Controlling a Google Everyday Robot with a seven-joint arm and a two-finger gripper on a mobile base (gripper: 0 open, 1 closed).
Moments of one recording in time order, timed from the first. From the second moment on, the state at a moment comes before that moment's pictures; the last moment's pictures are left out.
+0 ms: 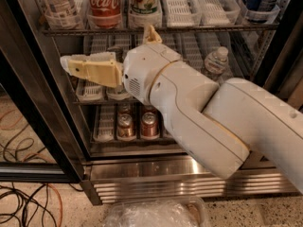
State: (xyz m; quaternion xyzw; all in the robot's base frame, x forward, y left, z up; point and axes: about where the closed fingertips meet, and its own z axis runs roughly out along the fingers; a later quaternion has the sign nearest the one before) arm 0.494 0.072 1.036 -0.25 0.62 0.27 0.69
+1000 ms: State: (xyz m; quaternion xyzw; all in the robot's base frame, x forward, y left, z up) arm 0.494 0.102 1.029 -0.26 0.64 0.27 0.67
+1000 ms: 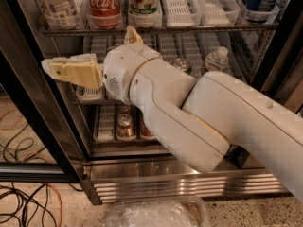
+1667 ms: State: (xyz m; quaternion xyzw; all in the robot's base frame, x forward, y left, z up) arm 0.512 0.115 1.027 -0.29 0.62 0.28 0.67
